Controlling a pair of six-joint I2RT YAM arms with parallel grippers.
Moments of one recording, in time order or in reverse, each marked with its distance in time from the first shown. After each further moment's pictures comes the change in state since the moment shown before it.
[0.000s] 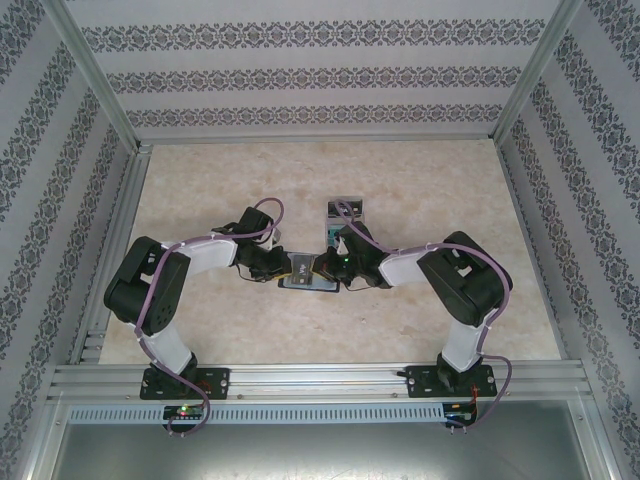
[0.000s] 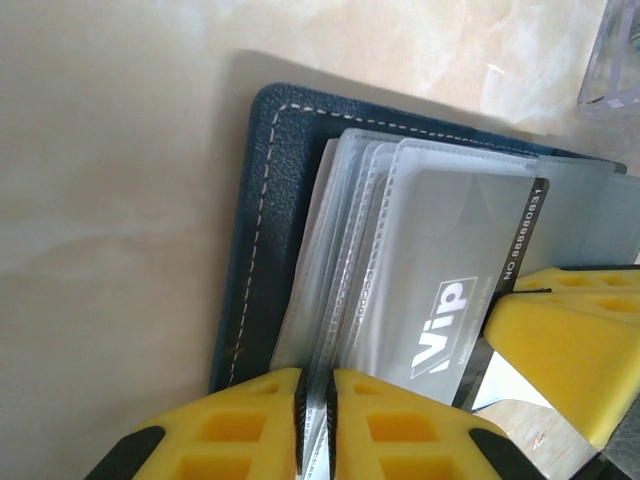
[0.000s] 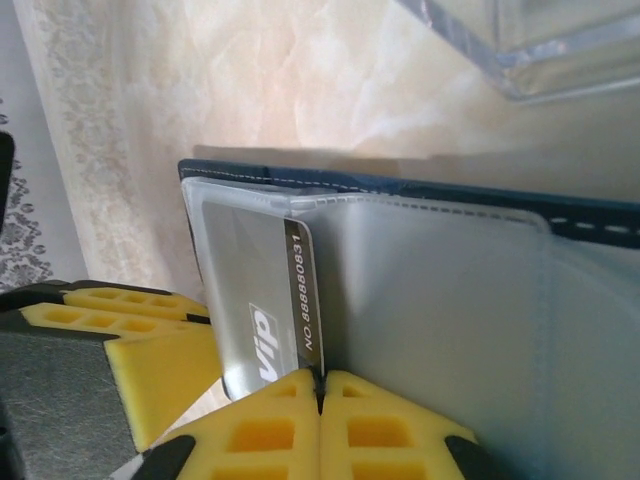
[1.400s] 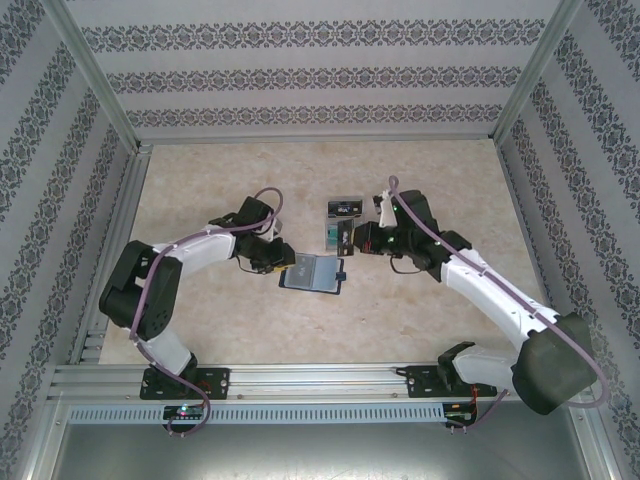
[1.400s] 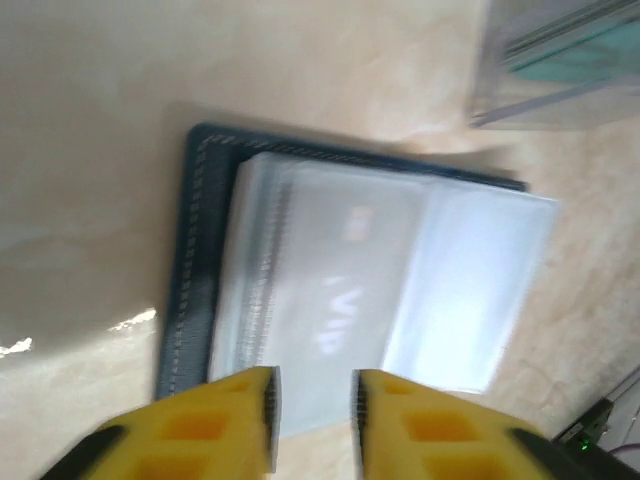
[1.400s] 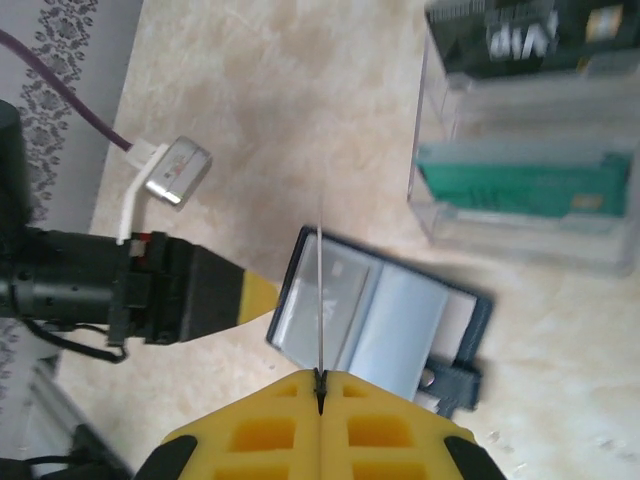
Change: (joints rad) left arm 0.002 -0.059 0.095 -0.104 0.011 0.005; right arm -0.175 -0.601 0.162 -0.715 0.124 -0.546
